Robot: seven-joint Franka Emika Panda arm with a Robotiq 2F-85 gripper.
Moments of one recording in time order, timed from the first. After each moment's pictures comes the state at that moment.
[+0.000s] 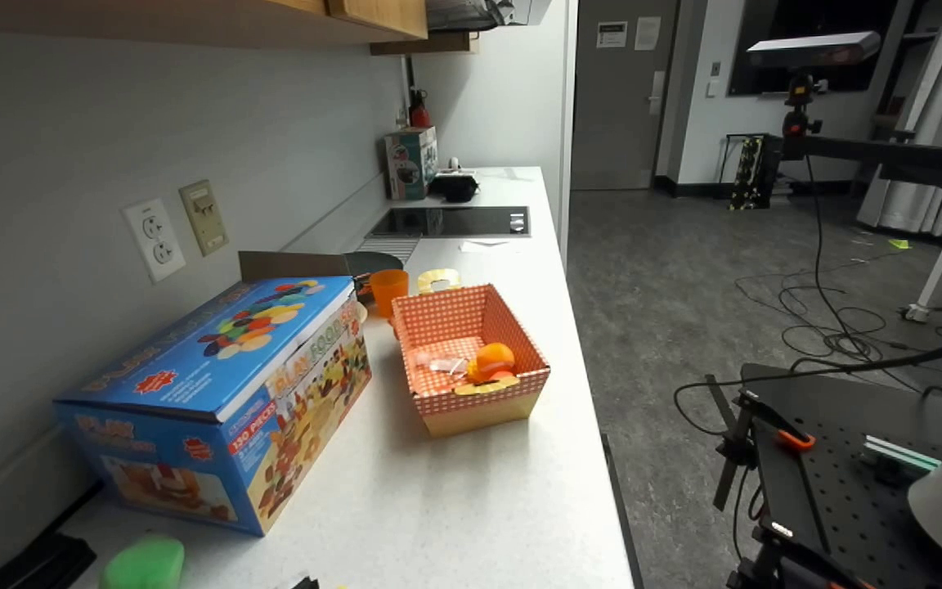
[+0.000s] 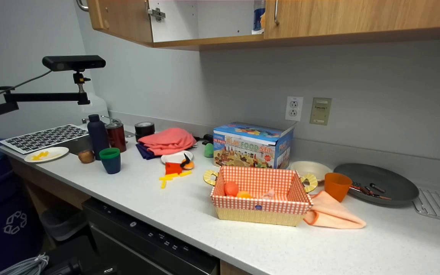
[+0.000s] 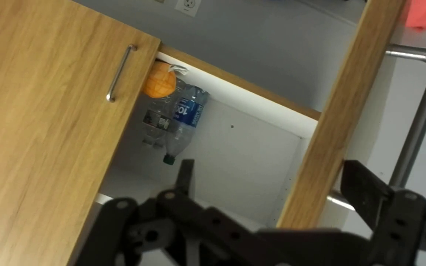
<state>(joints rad) 0.33 -1.41 -0.03 -2.69 -0.17 2.52 -0.29</state>
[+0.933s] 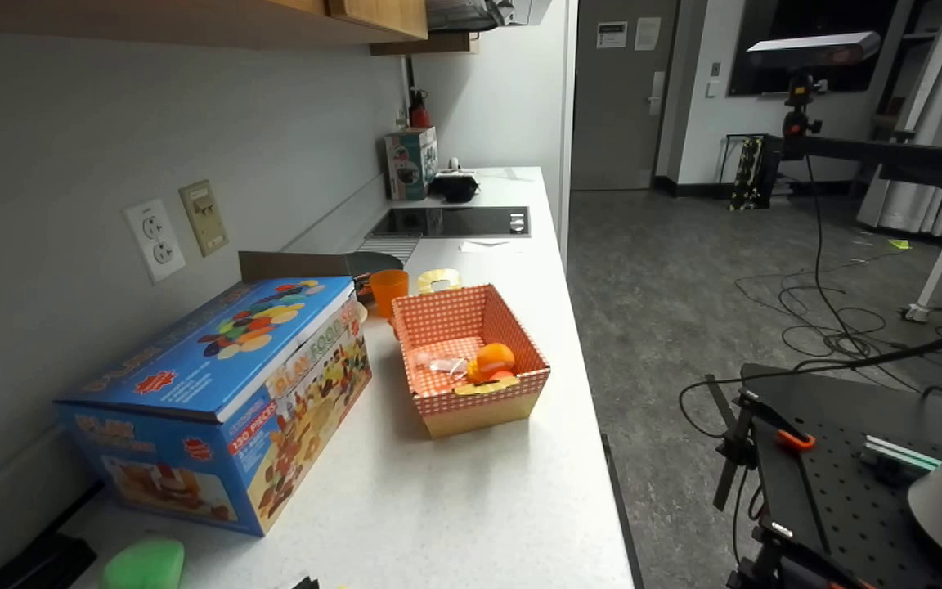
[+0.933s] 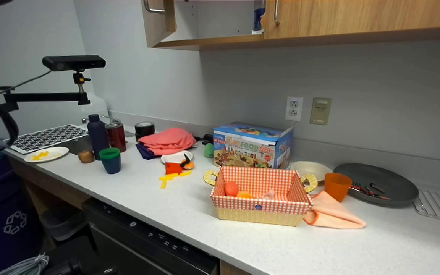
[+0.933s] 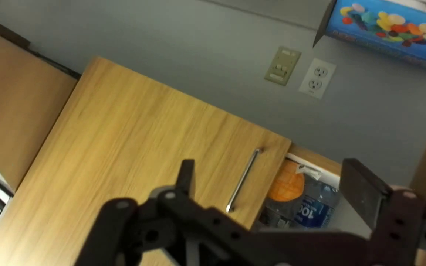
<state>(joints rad) -0.16 -1.08 0.09 -2.74 -0.25 2.86 -0.17</state>
